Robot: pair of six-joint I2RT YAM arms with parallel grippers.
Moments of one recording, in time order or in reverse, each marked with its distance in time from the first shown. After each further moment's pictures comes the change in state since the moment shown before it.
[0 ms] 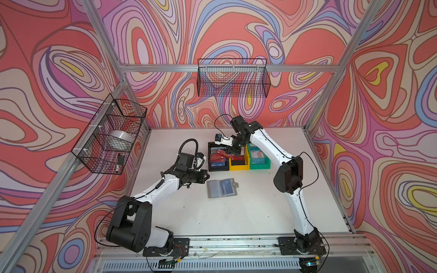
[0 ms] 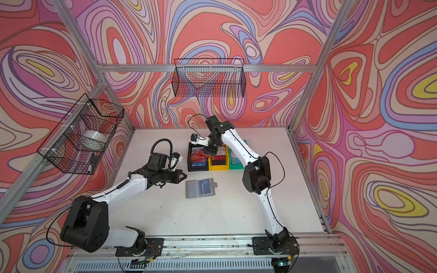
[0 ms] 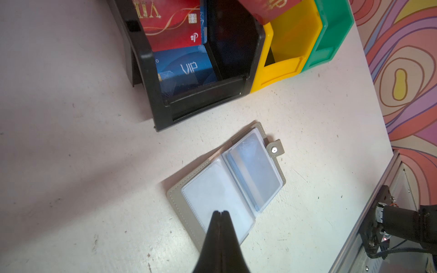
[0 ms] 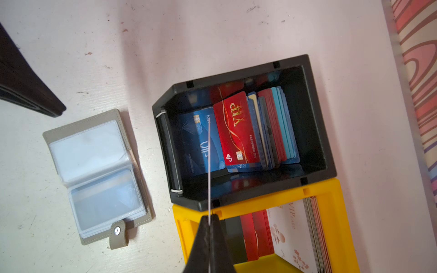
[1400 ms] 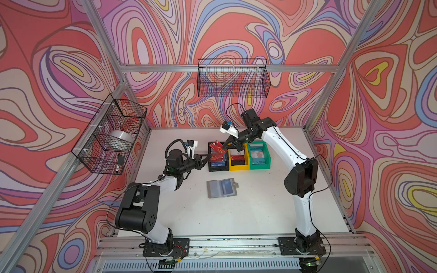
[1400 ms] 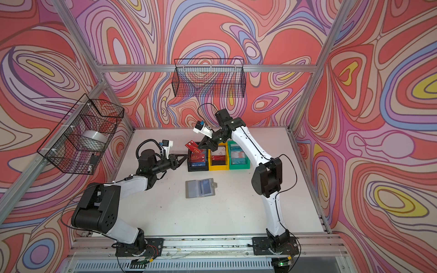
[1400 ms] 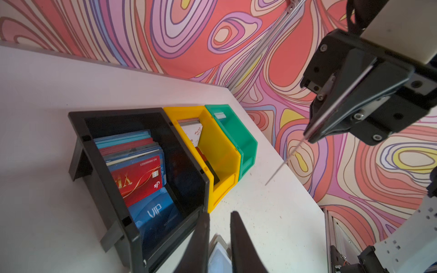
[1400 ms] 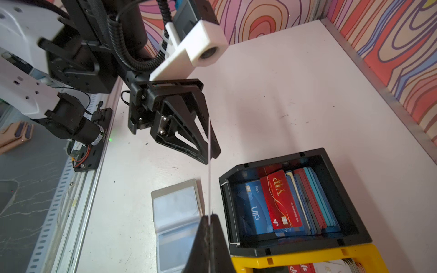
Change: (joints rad) left arm 0.145 0.178 -0.136 1.035 0.334 -0.320; right arm -0.069 -0.169 -0.133 0.122 -0.524 0.141
